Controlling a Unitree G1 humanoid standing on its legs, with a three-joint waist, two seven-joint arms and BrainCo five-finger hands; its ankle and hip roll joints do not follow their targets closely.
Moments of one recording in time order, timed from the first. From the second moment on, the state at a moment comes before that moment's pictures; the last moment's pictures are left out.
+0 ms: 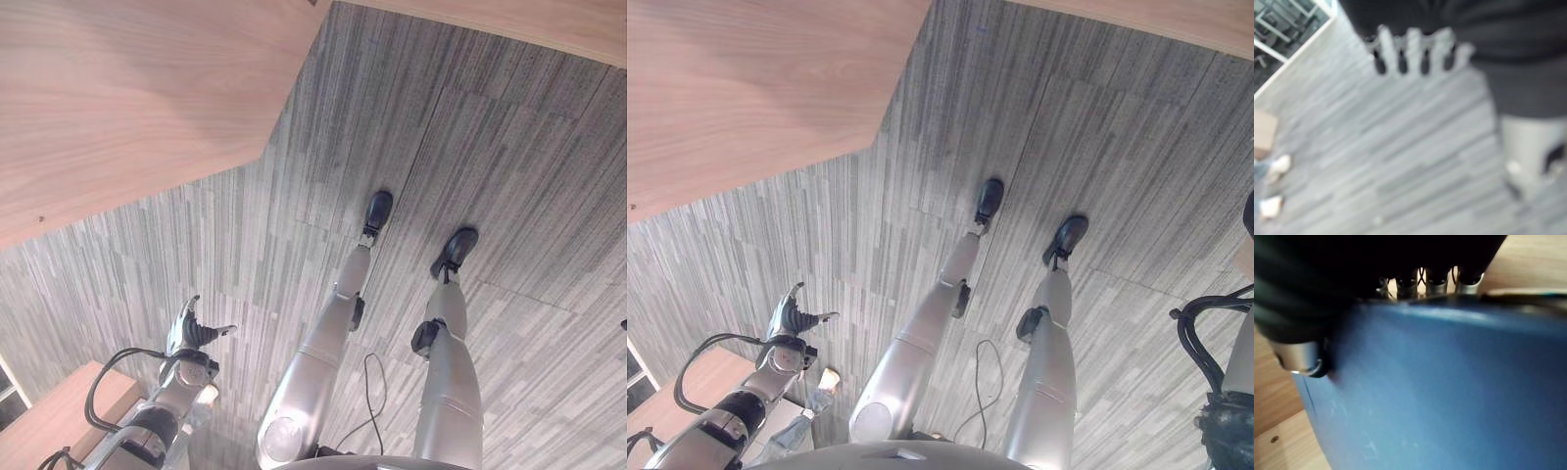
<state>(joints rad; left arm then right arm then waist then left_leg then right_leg) -0.20 0.42 -0.41 0.91 -0.02 -0.14 0.30 -1.86 -0.88 0.15 1.21 1.32 -0.38 -0.40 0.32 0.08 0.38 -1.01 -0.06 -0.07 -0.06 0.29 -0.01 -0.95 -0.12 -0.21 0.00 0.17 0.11</state>
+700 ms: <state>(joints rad) -0.20 0.42 -0.40 0.90 -0.02 -0.14 0.30 -1.86 -0.88 0.15 1.22 1.32 -0.36 -0.40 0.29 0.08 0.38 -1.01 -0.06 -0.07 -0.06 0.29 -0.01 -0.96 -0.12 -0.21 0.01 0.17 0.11</state>
